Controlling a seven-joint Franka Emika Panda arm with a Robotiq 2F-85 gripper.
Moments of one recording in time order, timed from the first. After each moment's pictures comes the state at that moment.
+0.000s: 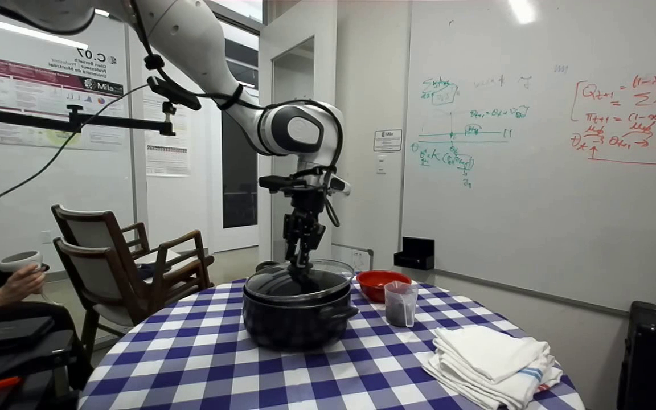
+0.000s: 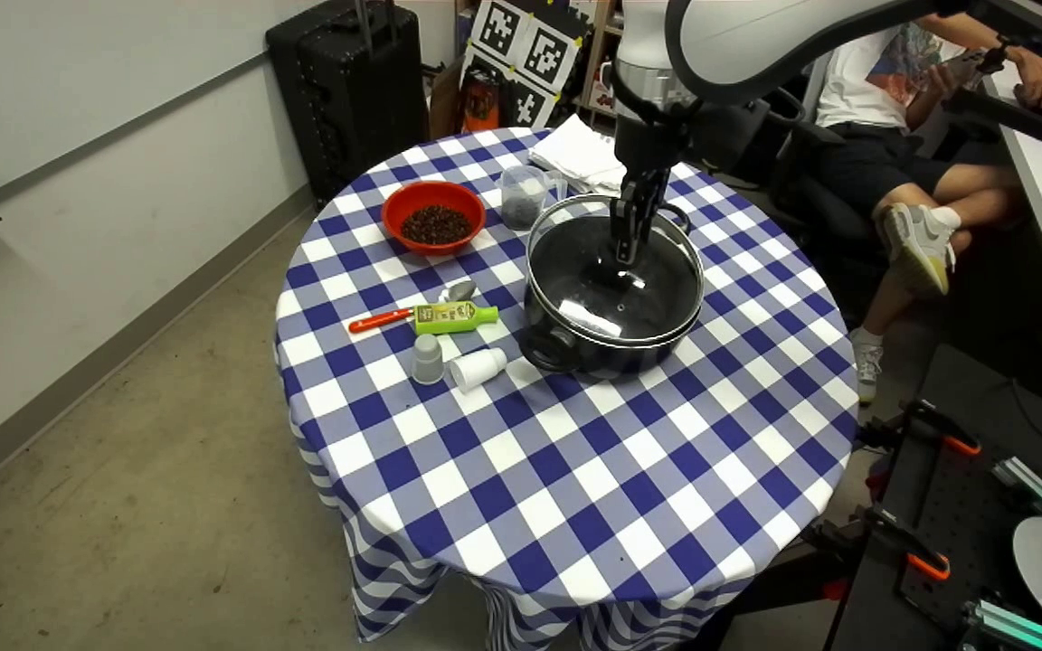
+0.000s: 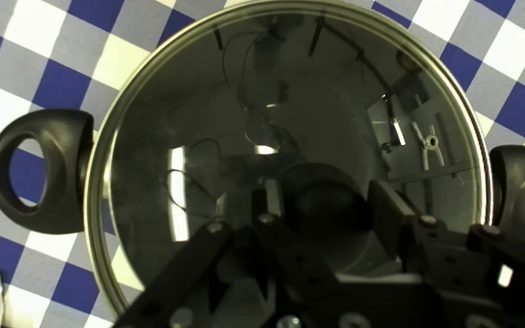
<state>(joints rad) 0.01 0.53 0.07 -1.66 -0.01 2.01 -0.06</state>
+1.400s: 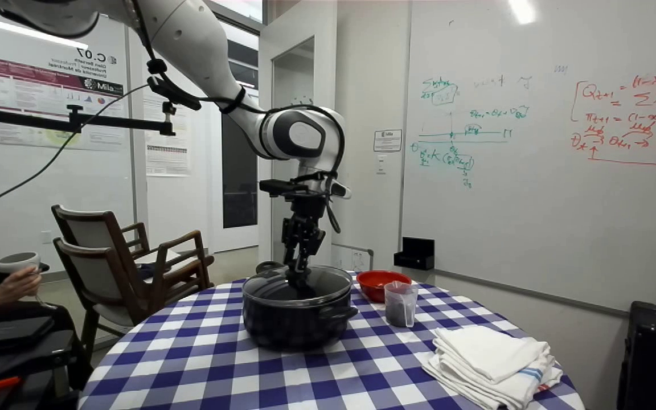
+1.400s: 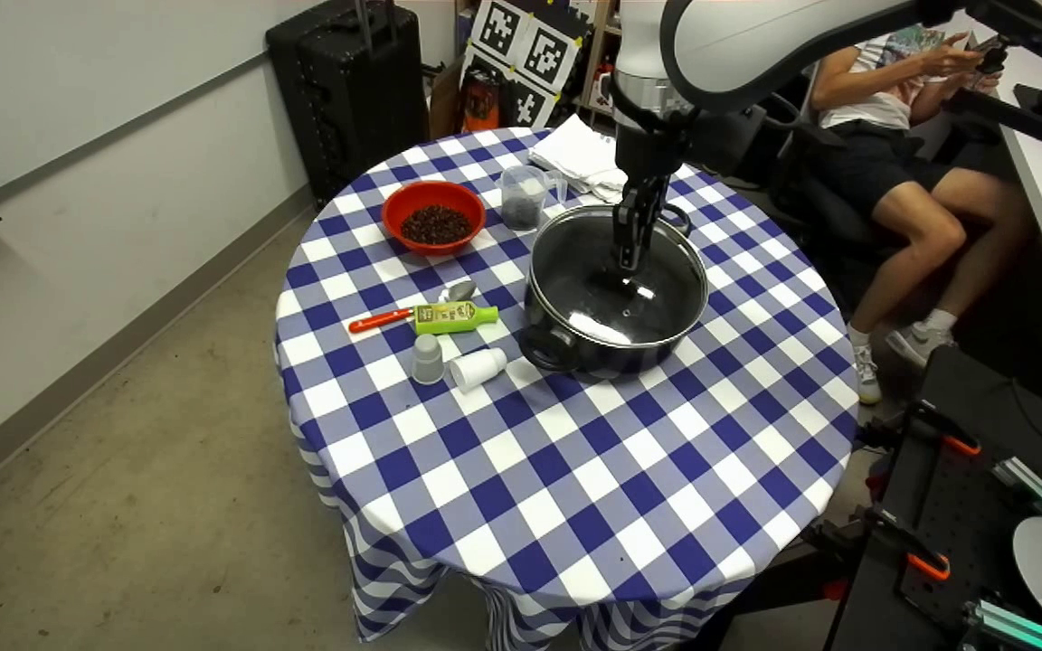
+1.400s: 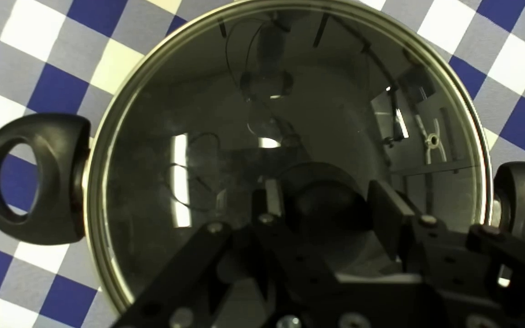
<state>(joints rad) 0.01 0.55 0.07 -1.66 -0.01 1.99 -0.09</state>
